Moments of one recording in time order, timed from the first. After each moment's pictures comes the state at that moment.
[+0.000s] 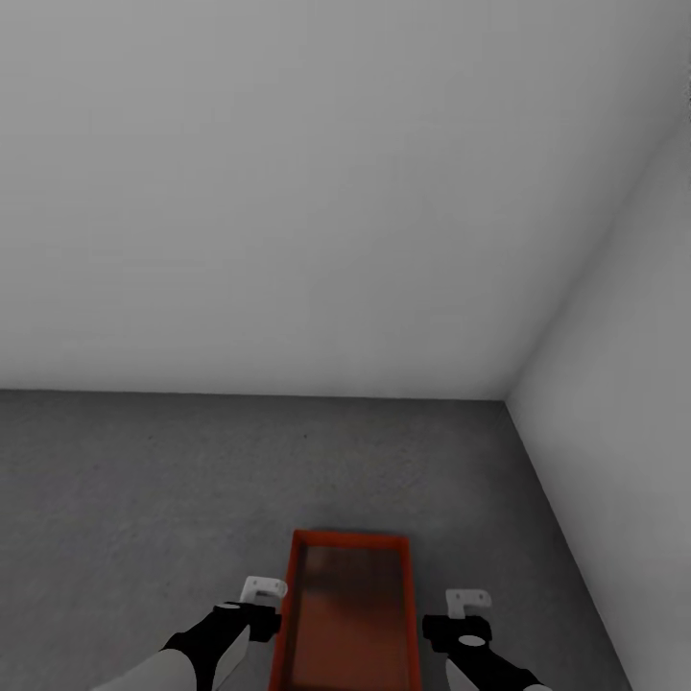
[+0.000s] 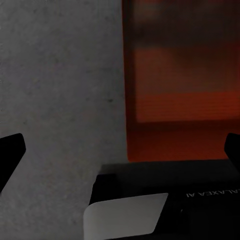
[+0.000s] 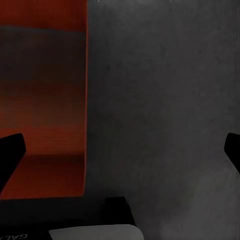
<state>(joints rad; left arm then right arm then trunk) -0.62 -0.09 0.01 -0.16 -0.11 0.18 0.07 -0.54 0.04 0.63 -0.20 -0.58 -0.04 -0.30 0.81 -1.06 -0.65</state>
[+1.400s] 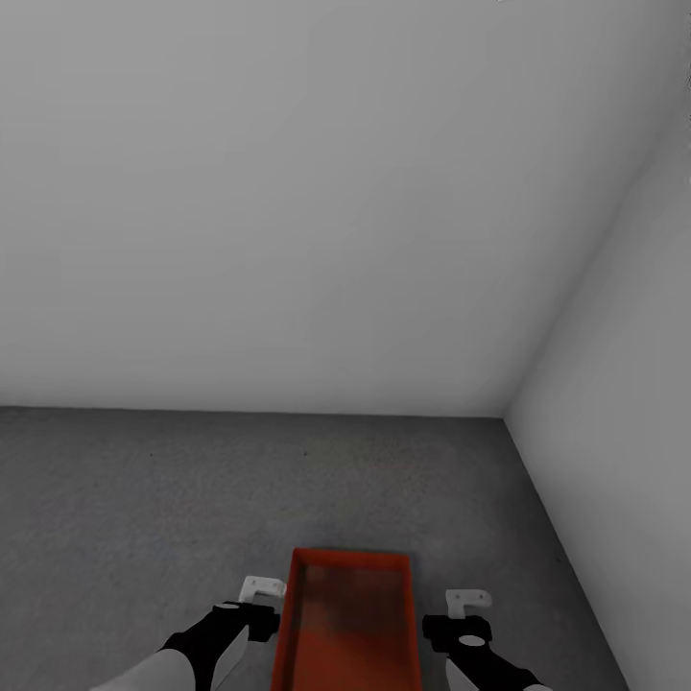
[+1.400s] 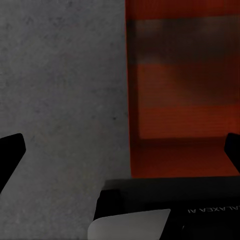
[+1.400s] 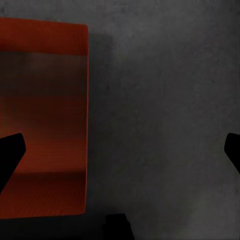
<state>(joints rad) -0.62 -0.09 0.01 -0.16 -0.11 0.17 0.07 -0.54 0.04 0.63 -0.20 -0.58 -0.04 -0.30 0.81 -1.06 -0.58</state>
